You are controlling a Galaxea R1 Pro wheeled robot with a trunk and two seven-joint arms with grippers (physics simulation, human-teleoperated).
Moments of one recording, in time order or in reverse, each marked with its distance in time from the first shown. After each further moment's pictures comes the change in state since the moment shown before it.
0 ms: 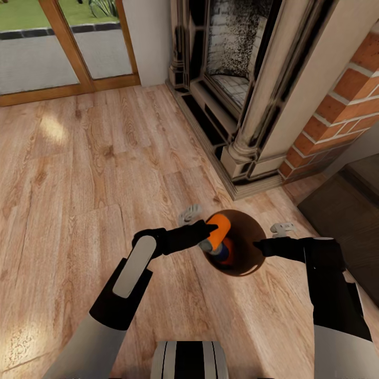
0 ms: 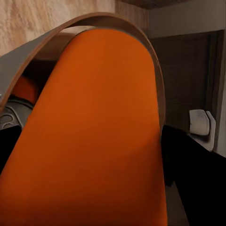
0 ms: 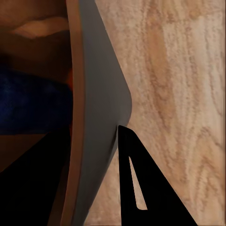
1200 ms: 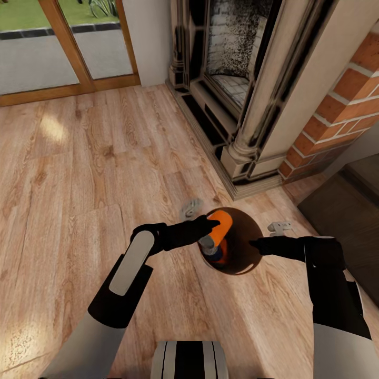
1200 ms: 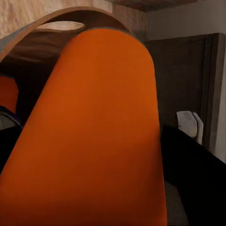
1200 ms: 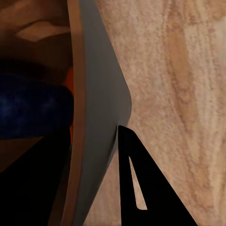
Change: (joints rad) left arm -0.024 0.000 -0.029 -0.064 0.100 -0.011 0.139; right arm -0.008 0.002 0.001 0.000 -0.041 0.031 0.041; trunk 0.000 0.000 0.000
